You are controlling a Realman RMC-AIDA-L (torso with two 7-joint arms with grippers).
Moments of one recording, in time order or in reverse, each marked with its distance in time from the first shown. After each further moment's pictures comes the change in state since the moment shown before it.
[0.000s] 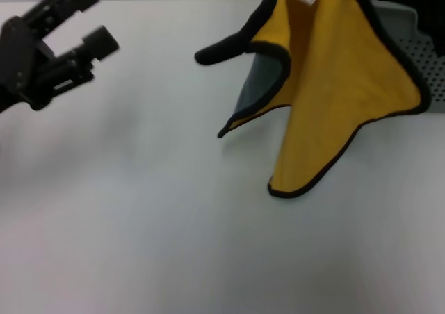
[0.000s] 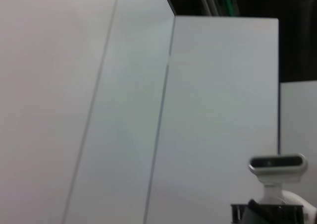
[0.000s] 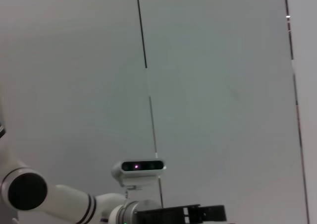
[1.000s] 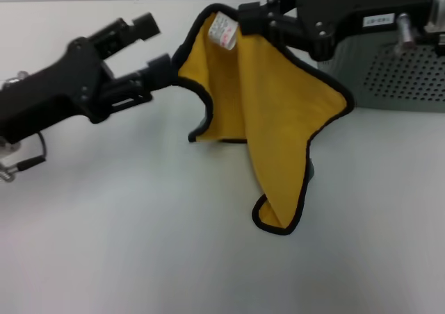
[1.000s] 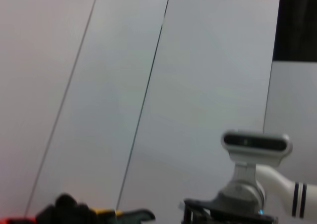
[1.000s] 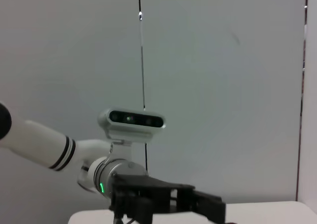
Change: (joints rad) left arm -0.062 -0.033 0.002 -0.031 0.125 -0.060 -0.030; right arm 0.069 0.047 -0.216 0.094 -0.090 0.254 -0.171
